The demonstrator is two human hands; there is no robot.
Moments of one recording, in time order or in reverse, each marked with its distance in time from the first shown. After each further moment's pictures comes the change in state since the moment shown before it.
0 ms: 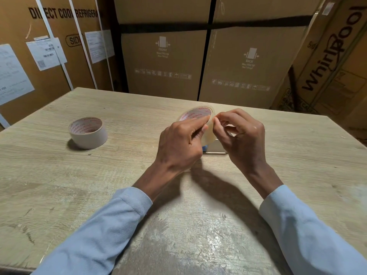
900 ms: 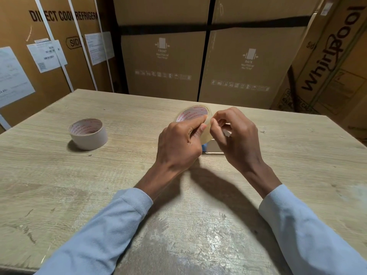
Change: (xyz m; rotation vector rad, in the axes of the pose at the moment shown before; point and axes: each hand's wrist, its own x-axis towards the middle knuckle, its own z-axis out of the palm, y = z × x) left_hand 0.000 -0.002 0.003 -0.025 0.041 -0.081; right_hand 0.001 -0.002 0.002 -0.031 -0.084 0.012
